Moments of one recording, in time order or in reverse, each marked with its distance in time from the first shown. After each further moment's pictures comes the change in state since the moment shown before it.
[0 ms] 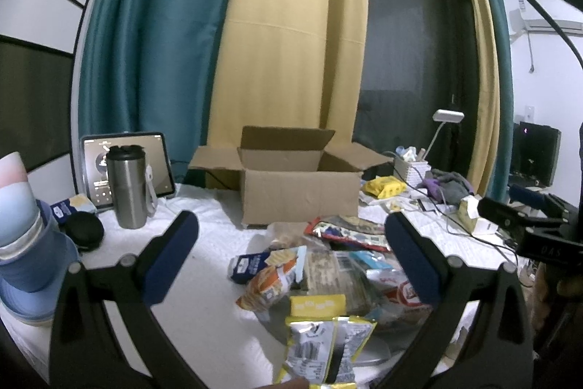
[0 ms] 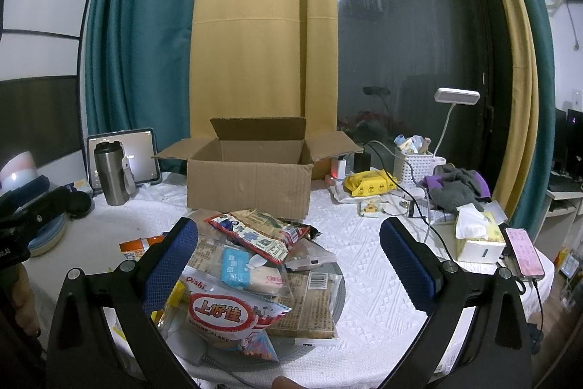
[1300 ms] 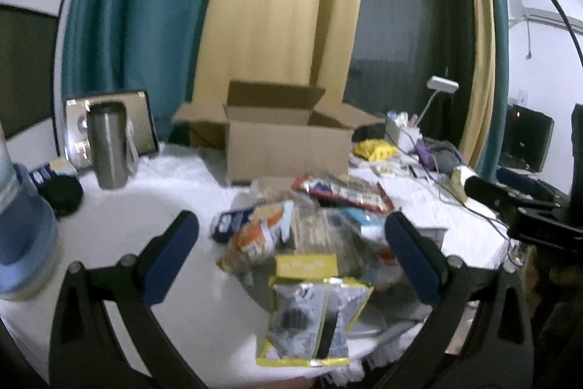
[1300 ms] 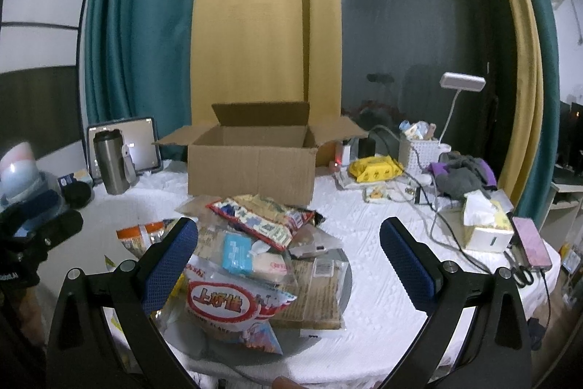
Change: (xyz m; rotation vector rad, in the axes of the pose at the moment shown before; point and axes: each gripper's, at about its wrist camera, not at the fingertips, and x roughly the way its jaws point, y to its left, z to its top) left arm 0.030 -0.001 -0.034 -0.036 0.167 -0.058; right arm 0.015 0.007 -0.017 0.002 0.062 0.022
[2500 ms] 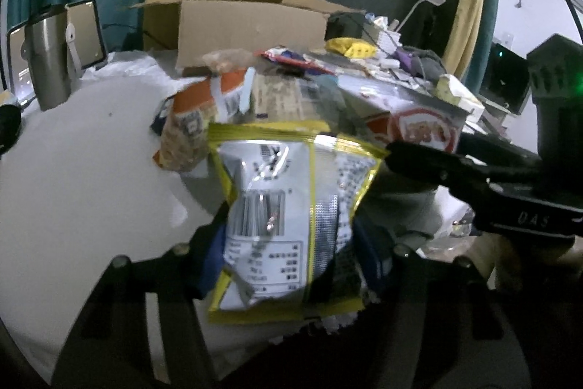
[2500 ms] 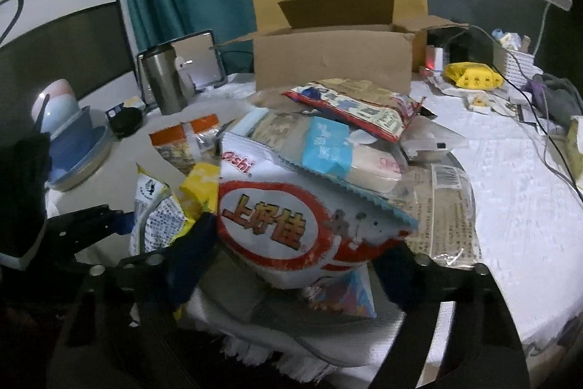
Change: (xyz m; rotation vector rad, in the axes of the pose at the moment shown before) left arm 0.057 -0.008 -0.073 0.035 0.348 -0.122; right arm 0.077 0.034 -0.061 0.007 0.283 0.324
